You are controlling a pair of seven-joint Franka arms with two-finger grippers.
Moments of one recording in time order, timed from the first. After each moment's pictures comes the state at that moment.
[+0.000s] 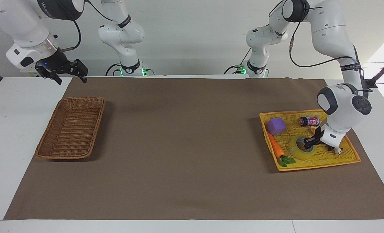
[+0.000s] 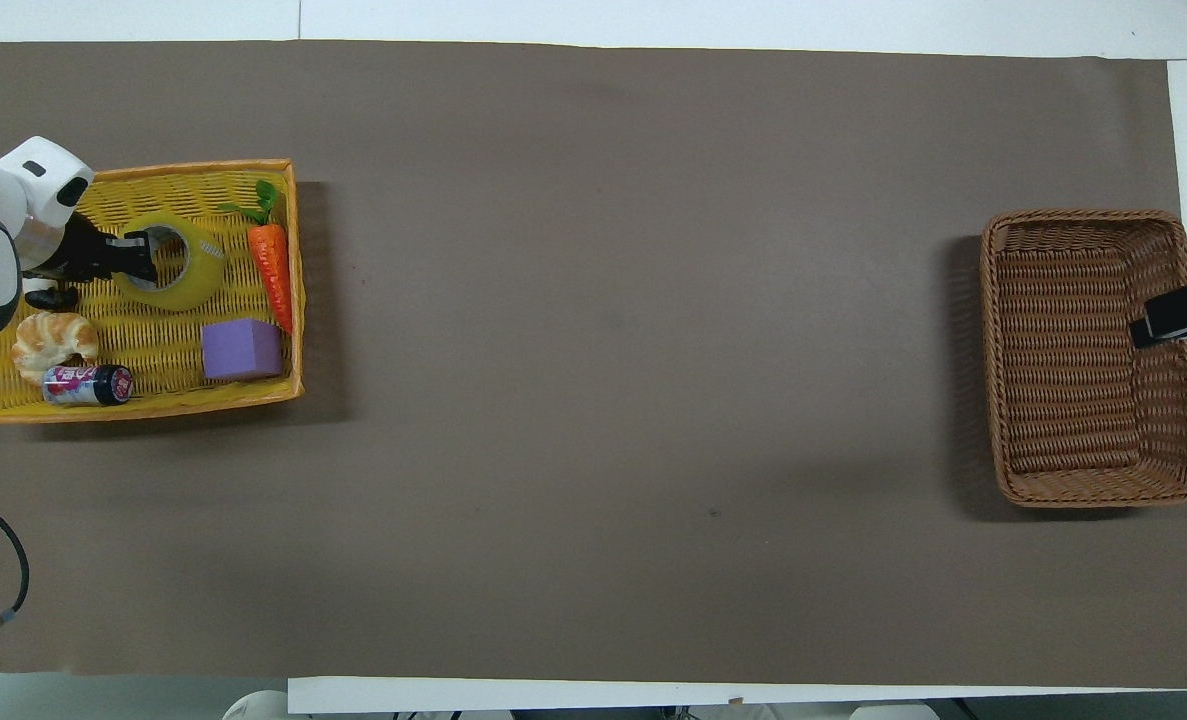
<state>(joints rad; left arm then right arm) 0.17 0.39 -0.10 -1.82 0.02 2.17 -0.02 0.04 -0.04 -0.16 -1.61 -0.01 1.42 -0.16</state>
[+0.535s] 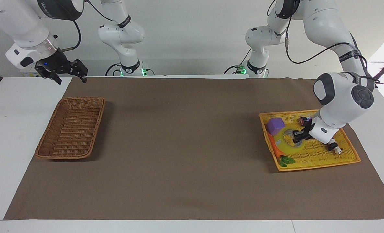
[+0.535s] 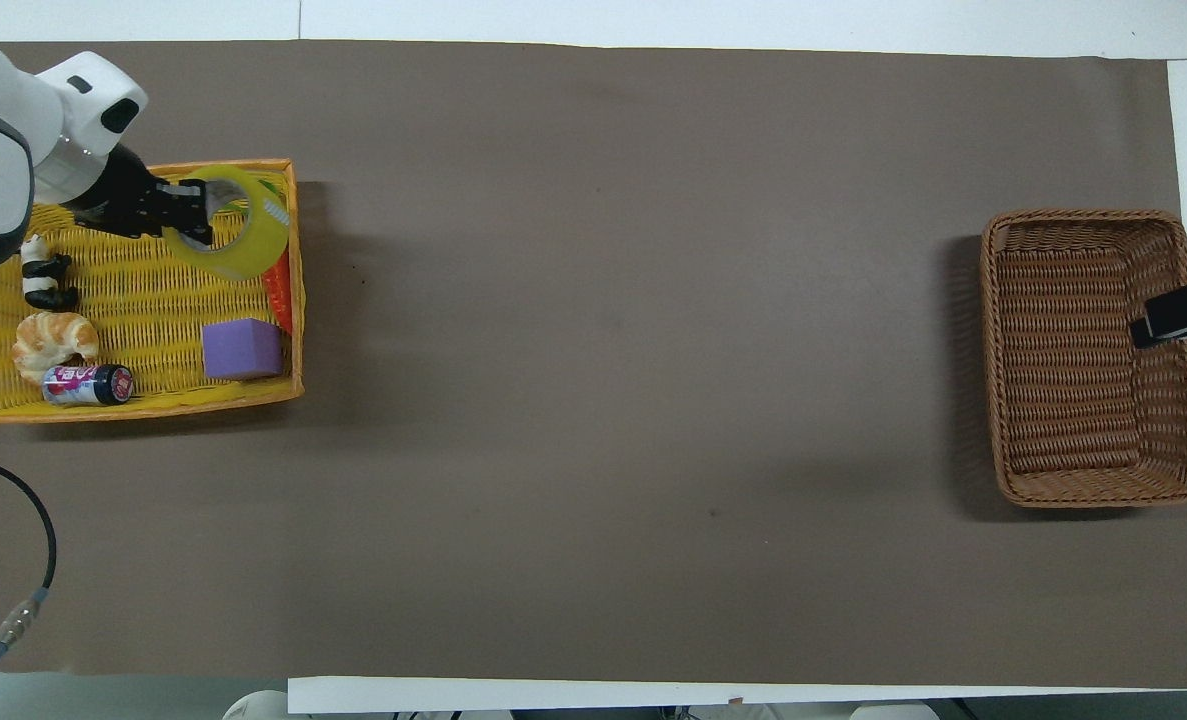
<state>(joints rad) -0.05 0.34 -0.13 -1.59 -0.08 1.83 -0.17 0.04 -0.04 -0.16 -1.61 -0.01 1.42 -0.16</state>
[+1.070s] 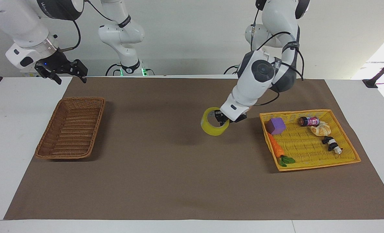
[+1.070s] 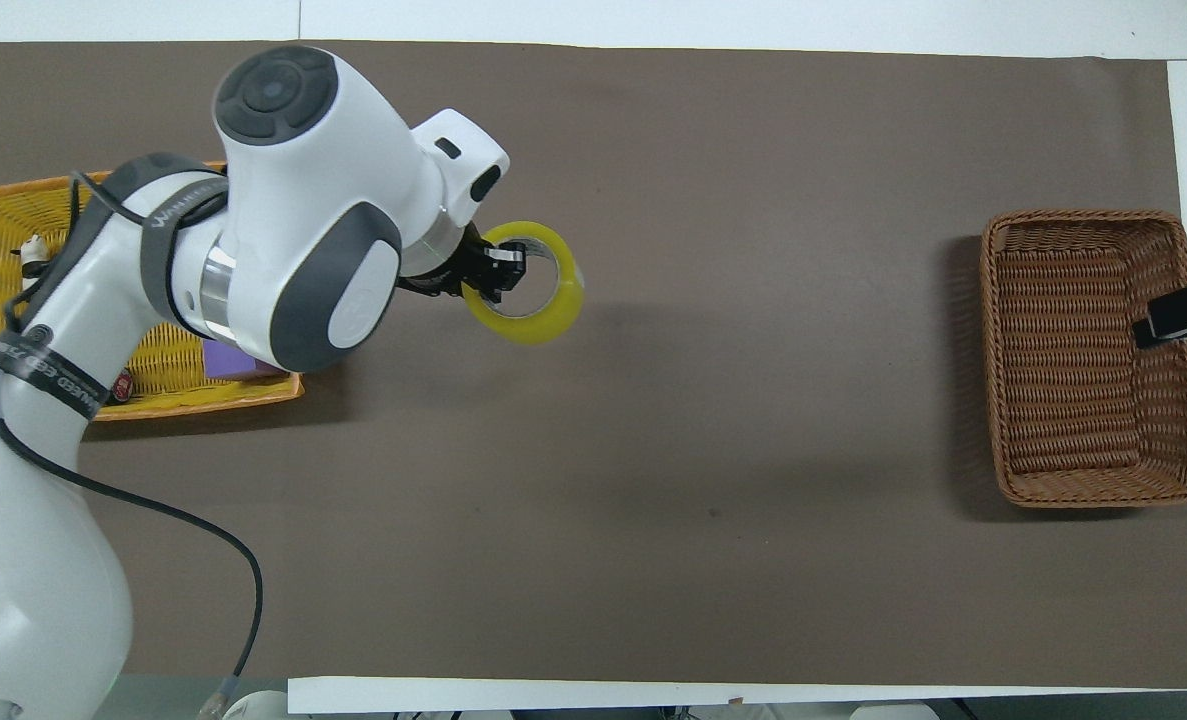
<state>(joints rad) -0.48 0.32 -0.14 -1.58 -0.17 1.88 -0.46 0.03 -0.04 -0.17 -1.61 -0.01 1.42 -0.16</state>
